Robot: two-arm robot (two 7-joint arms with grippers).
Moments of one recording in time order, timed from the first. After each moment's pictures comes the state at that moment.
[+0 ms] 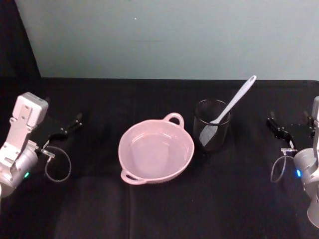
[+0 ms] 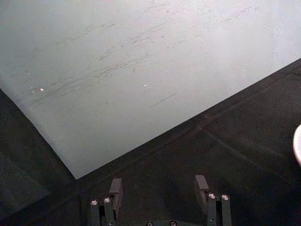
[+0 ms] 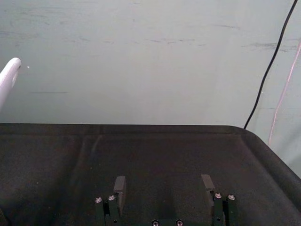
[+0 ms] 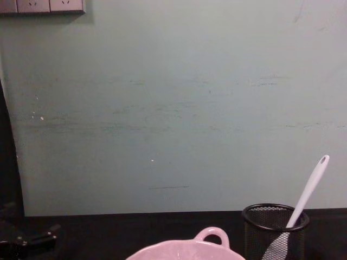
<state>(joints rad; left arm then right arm) -0.20 0.60 0.45 -1.41 -0.25 -0.12 0.03 0.19 0.31 -0.18 -1.26 0.25 -0.07 -0.15</state>
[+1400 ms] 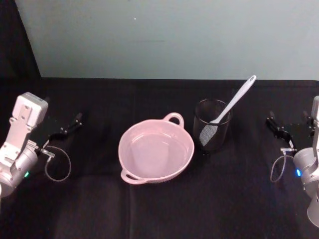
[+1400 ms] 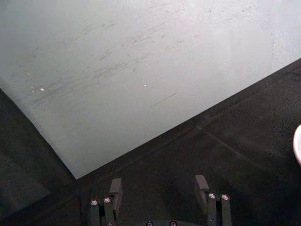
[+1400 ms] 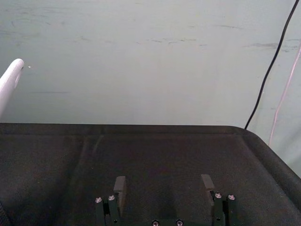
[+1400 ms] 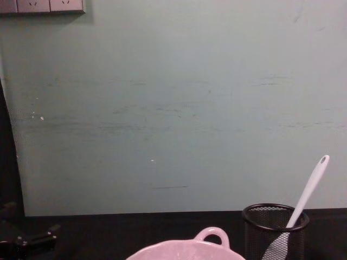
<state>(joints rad) -0.20 0.60 0.45 -1.41 -0.25 -0.12 0.03 0.19 0.31 -0.18 -1.27 0.25 -0.06 -0.15</state>
